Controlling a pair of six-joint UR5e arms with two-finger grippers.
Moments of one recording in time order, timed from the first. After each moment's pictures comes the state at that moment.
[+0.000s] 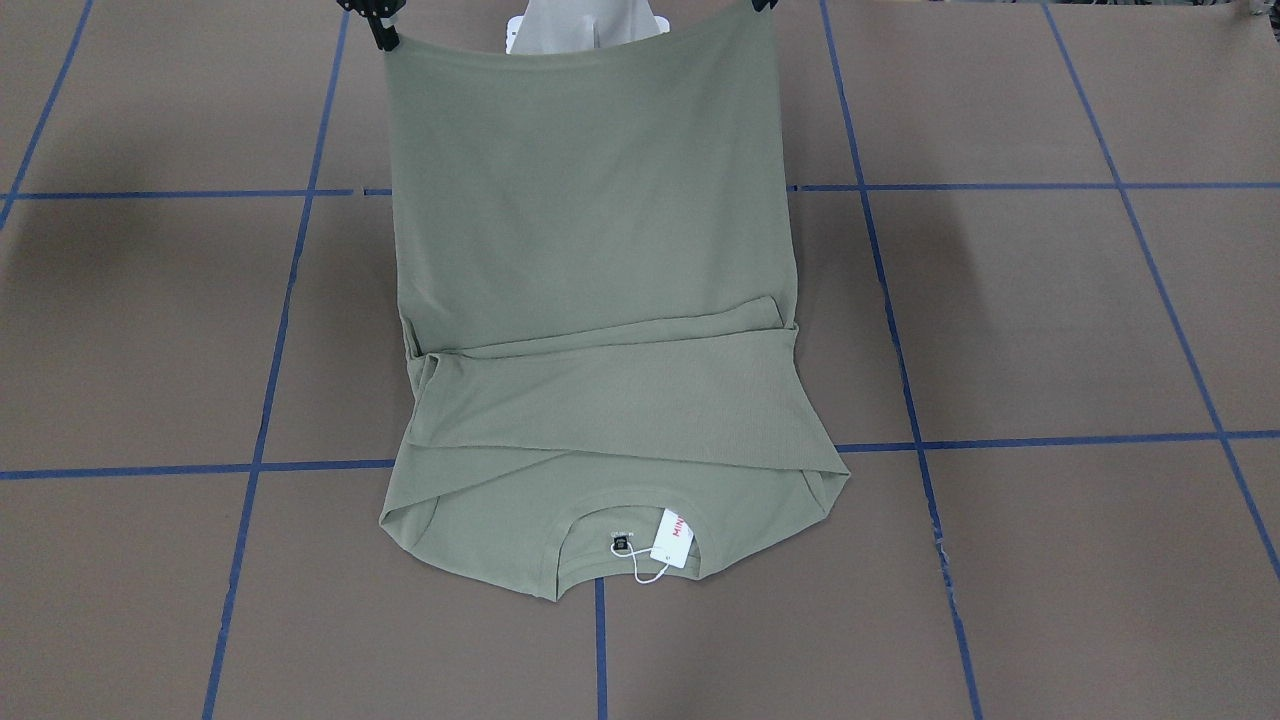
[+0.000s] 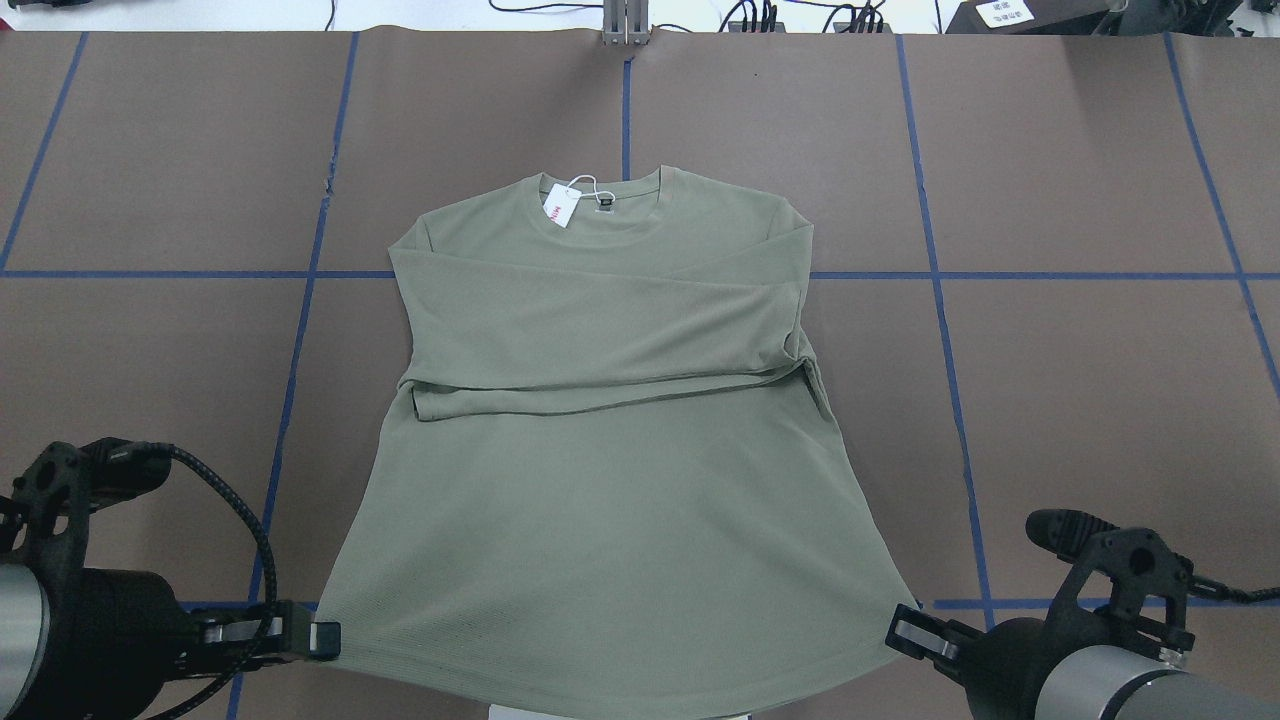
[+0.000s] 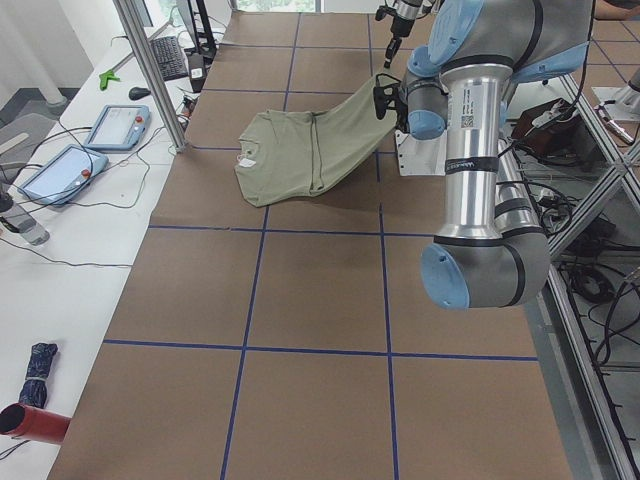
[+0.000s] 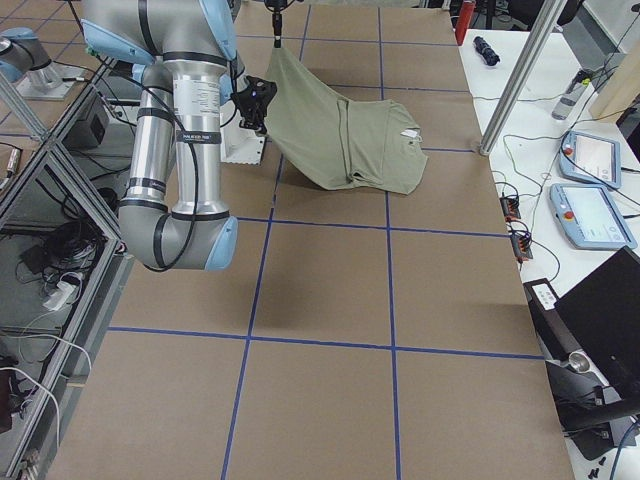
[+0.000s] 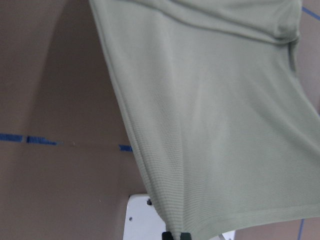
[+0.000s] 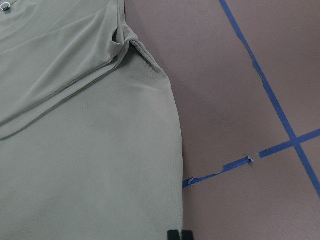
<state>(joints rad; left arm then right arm) -0.26 -1.58 -2.60 -1.79 -1.79 -1.62 -0.03 -1.44 2.68 -1.94 1.30 1.97</state>
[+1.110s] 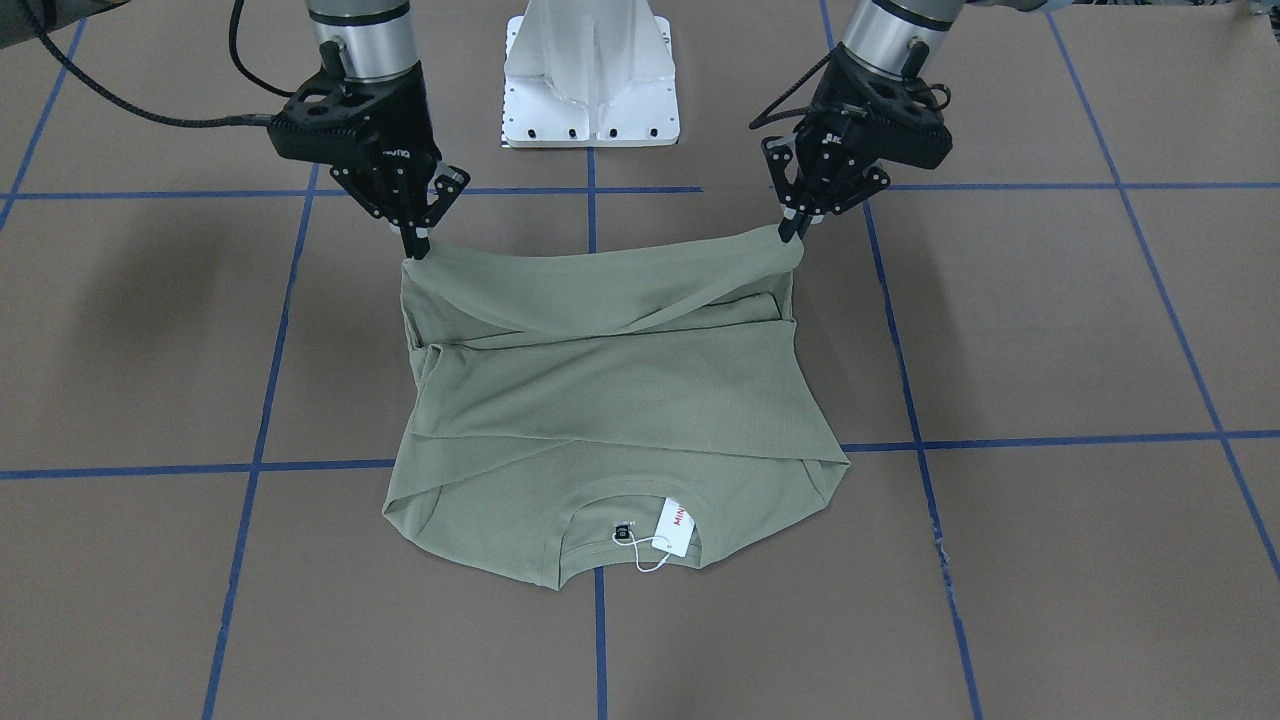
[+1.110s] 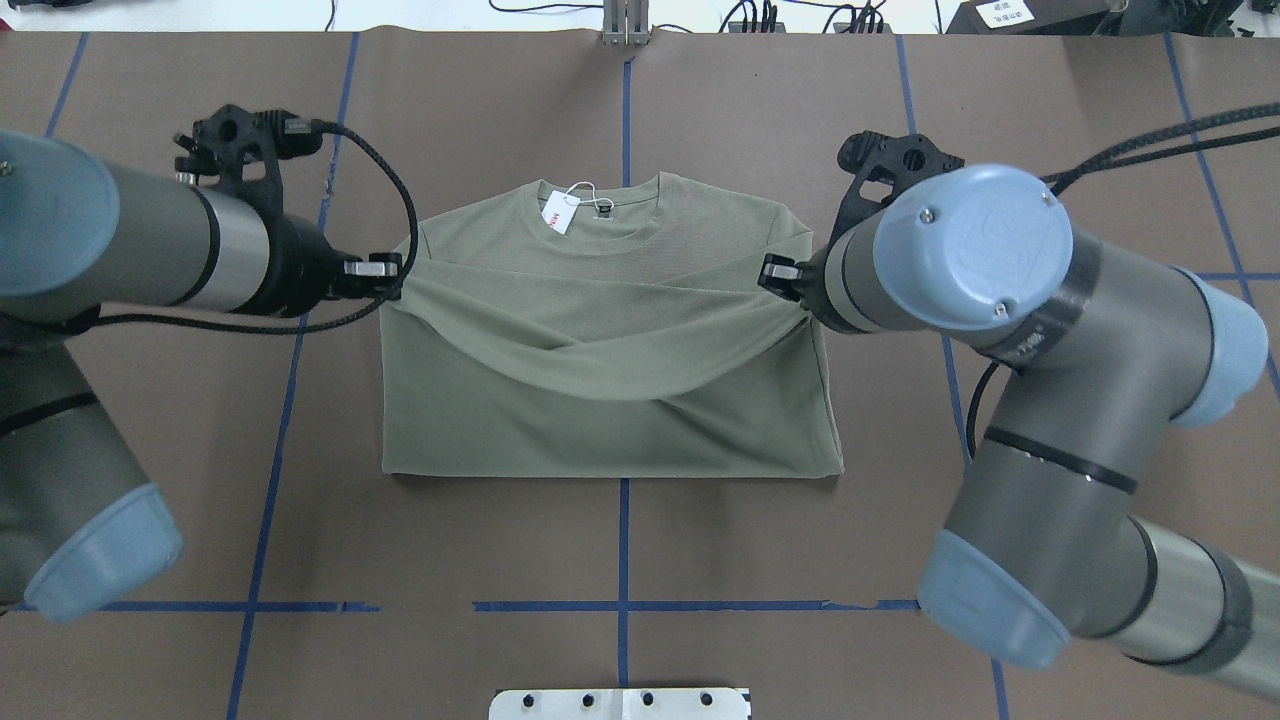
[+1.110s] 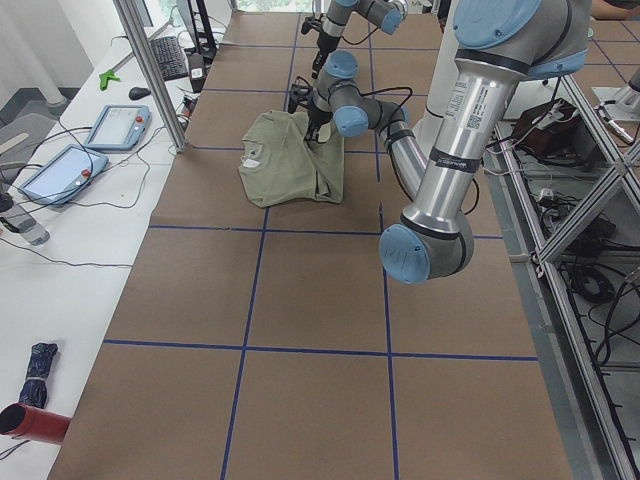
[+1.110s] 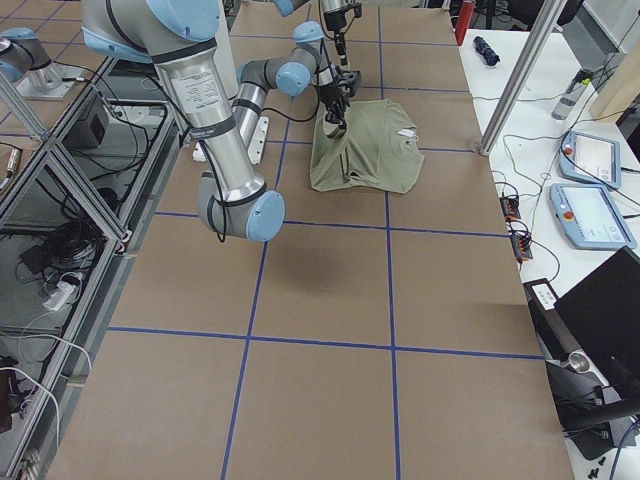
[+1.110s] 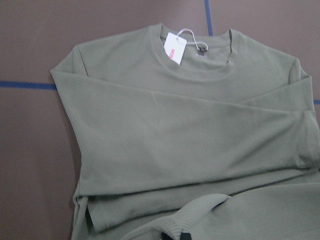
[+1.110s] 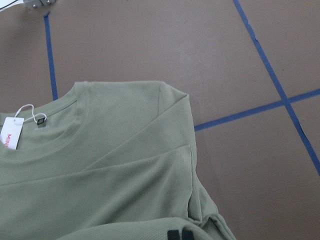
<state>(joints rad) -0.72 -1.95 -2.08 -1.74 -1.84 -1.16 0.60 -1.04 2.07 -1.77 1.63 1.45</state>
